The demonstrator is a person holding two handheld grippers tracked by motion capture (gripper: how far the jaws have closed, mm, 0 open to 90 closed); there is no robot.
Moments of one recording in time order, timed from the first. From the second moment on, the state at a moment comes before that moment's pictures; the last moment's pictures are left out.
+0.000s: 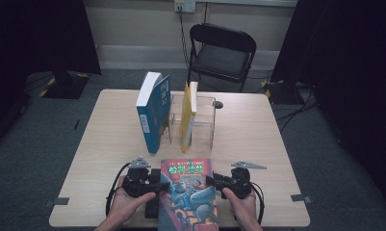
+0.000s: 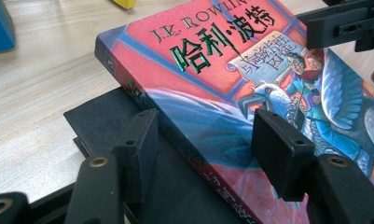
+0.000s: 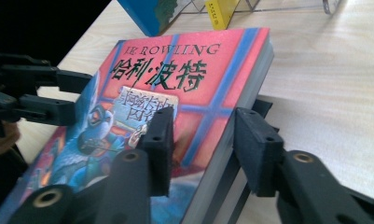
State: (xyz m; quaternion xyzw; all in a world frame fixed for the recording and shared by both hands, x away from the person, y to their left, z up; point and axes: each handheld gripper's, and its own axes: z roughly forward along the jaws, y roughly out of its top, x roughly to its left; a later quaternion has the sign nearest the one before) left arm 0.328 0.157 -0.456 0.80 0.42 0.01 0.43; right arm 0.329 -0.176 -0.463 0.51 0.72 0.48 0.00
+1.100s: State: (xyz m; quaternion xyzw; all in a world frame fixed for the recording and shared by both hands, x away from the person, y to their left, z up) left arm 0.328 0.163 -0.456 0.79 0.43 0.01 0.43; right arm 0.319 -0.178 -0.462 0.54 0.69 0.49 -0.03
